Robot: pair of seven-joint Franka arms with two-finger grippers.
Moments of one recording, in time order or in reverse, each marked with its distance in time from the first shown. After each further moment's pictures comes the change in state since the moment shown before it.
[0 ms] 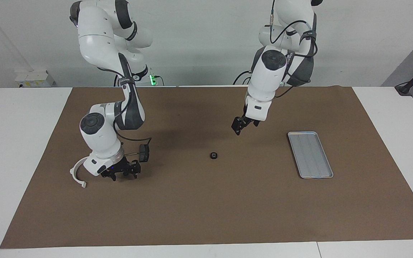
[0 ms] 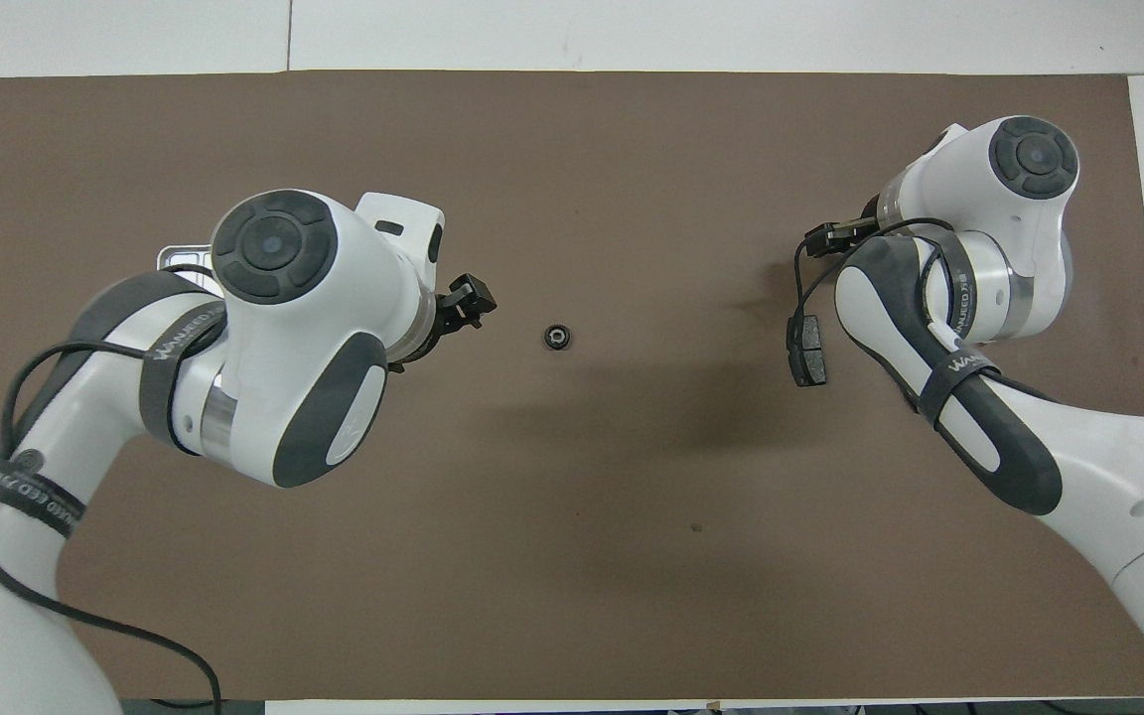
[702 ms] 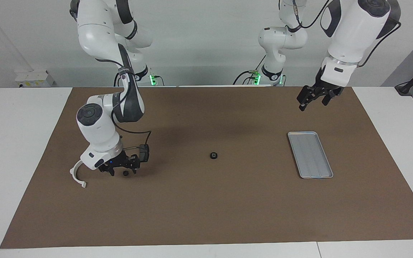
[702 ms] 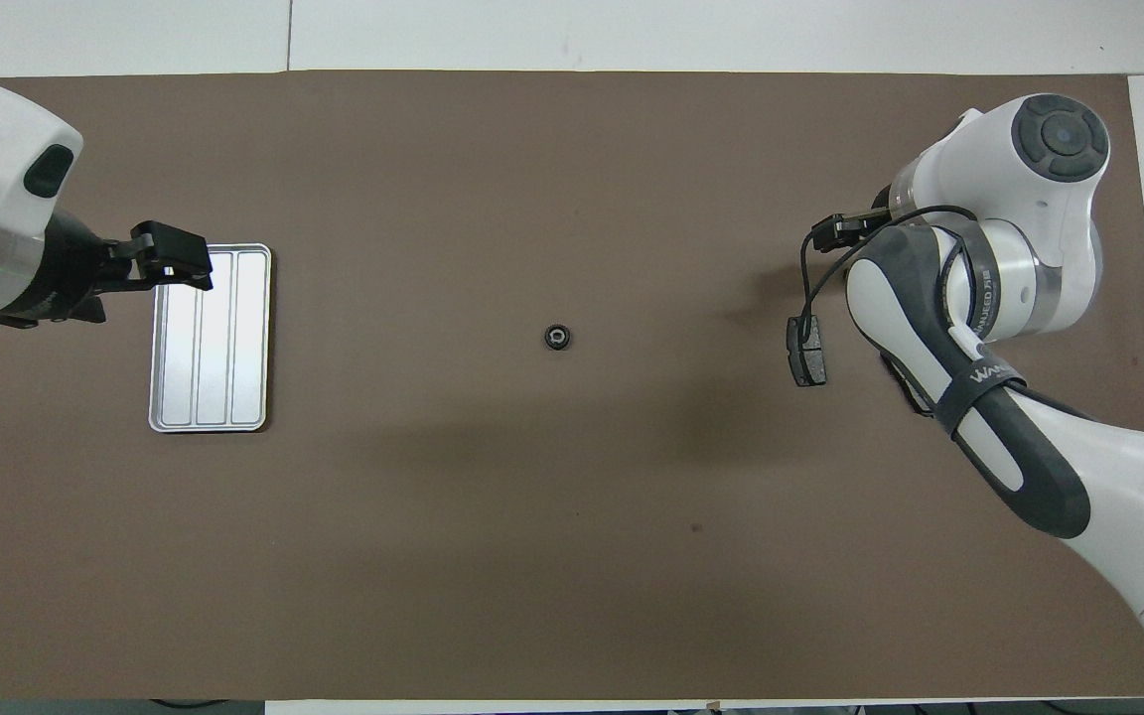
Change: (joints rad) left arm 0.305 -0.208 0.003 0.136 0.018 -0.266 0.508; right arm 0.010 -0.061 -0.006 0.014 0.000 -0.087 0.013
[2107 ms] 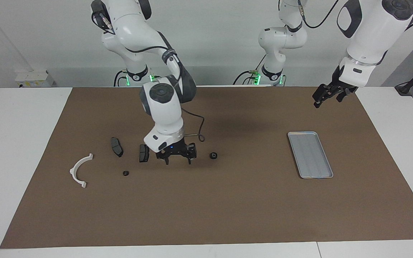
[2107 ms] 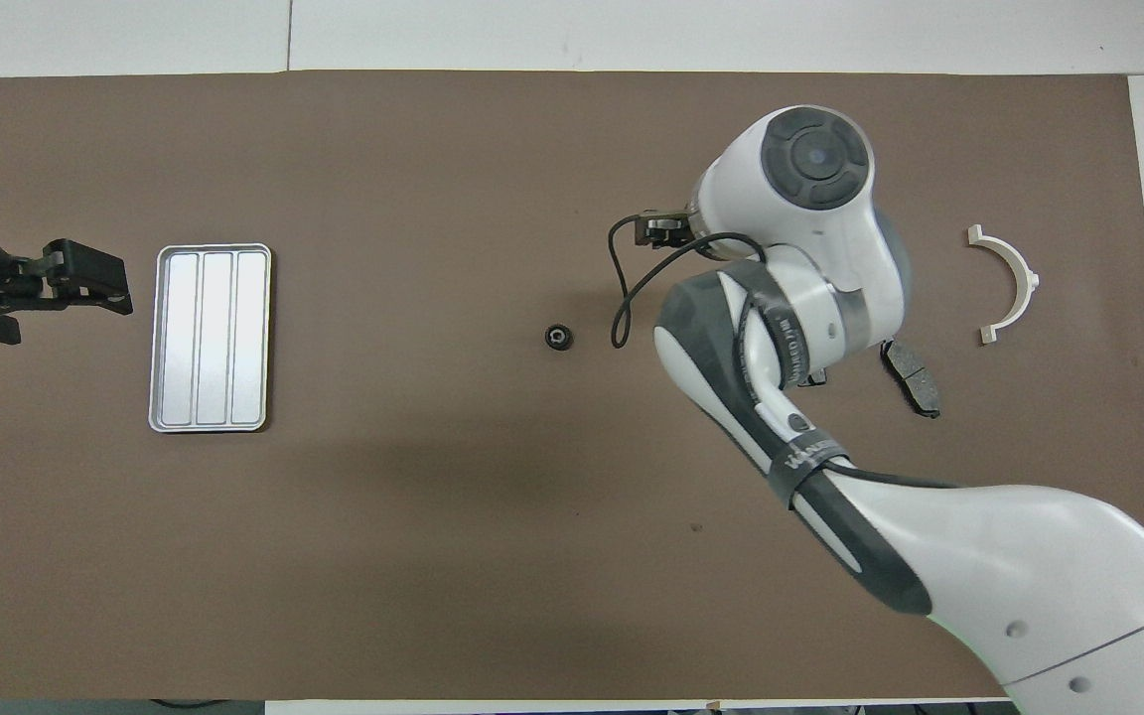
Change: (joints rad) left arm 0.104 0.008 0.021 0.061 0.055 -0.174 0.161; right arm 0.245 -0.007 -0.004 0.153 -0.001 -0.092 0.349
